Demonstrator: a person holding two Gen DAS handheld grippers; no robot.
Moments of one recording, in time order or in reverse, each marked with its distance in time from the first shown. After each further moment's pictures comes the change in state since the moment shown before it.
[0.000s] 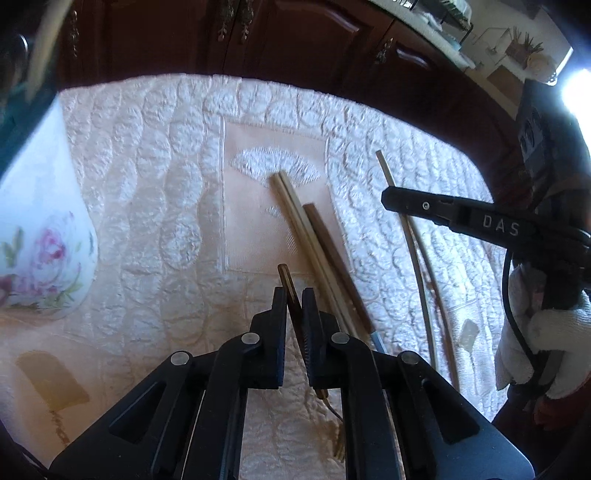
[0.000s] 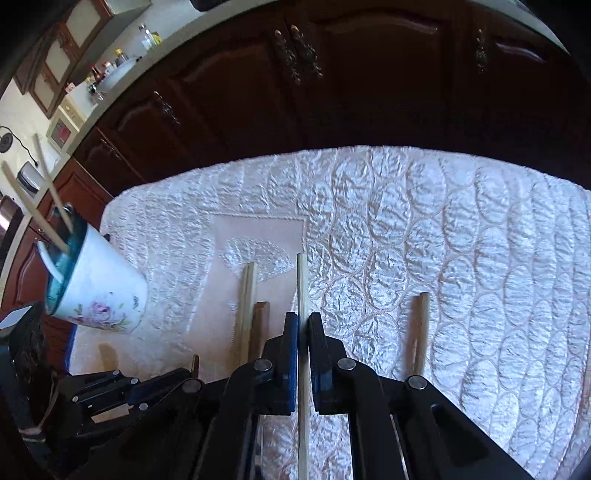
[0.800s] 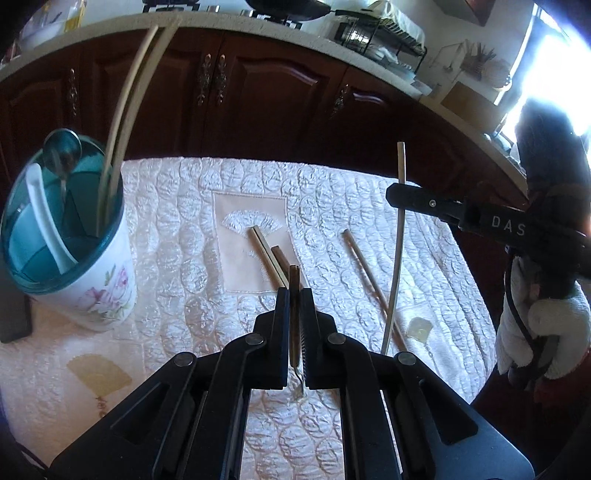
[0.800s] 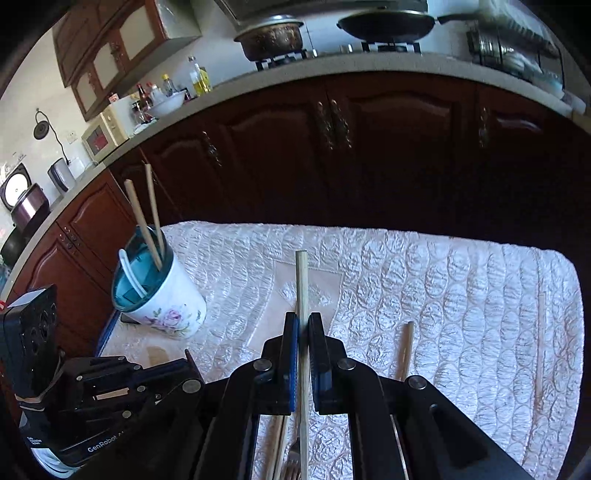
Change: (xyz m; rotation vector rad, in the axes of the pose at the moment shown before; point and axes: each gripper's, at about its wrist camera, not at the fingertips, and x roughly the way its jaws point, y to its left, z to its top) left arm -0.090 -0.019 -0.011 0.098 -0.170 -0.055; right arm -0.131 0.034 -0.018 -0.114 -0.196 0.001
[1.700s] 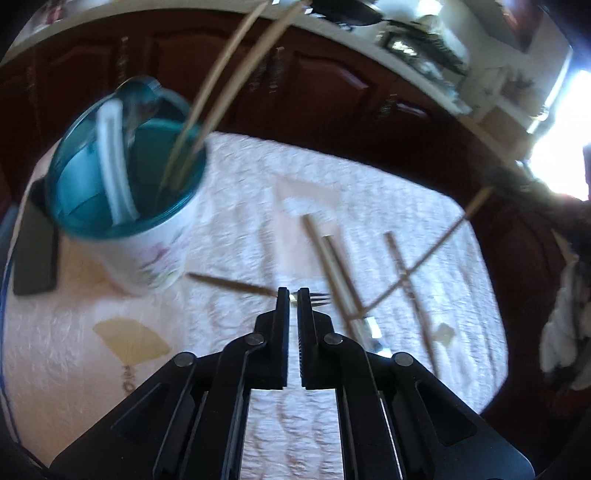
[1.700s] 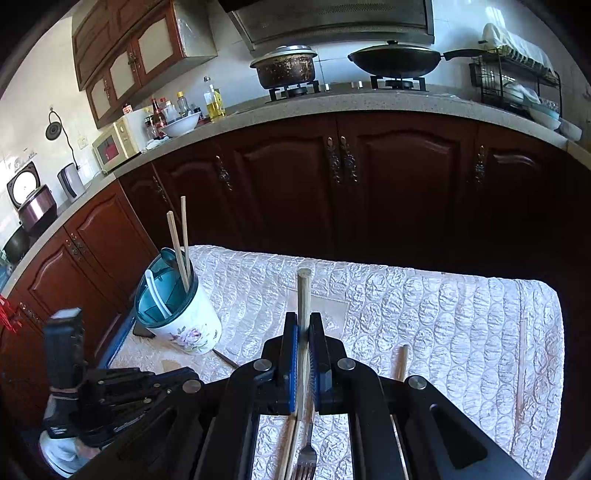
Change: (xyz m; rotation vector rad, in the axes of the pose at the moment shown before) left arm -0.004 0.046 -0.023 -0.156 0.010 0.096; right arm -0.034 0.028 0.009 -0.039 -0.089 -0.017
